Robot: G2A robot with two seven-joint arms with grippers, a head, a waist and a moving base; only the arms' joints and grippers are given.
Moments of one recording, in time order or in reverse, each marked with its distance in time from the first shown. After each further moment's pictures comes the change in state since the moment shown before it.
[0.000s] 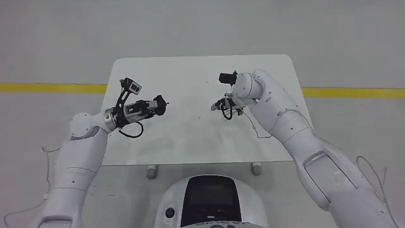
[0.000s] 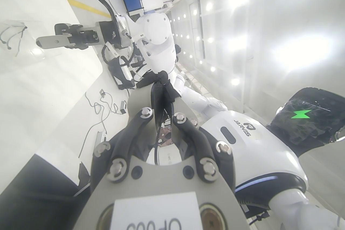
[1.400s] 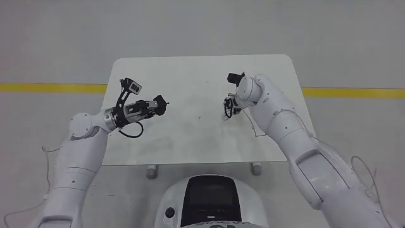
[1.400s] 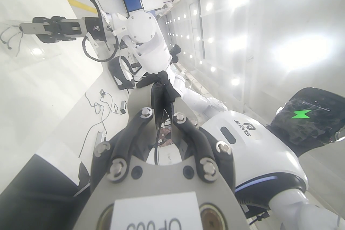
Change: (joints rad) left arm 0.000 0.000 0.000 0.000 0.000 0.000 0.000; right arm 0.000 -0.077 0.122 0.208 -0.104 0.000 -0.162
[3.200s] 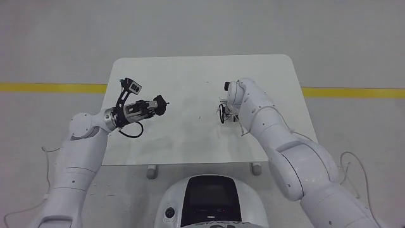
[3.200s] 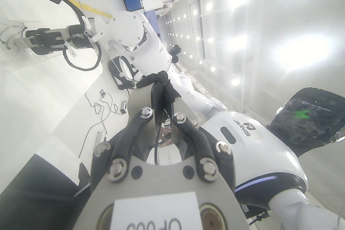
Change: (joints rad) left arm 0.000 0.000 0.000 0.000 0.000 0.000 0.000; right arm 0.102 -0.220 0.320 0.382 -0.450 0.000 -0.020
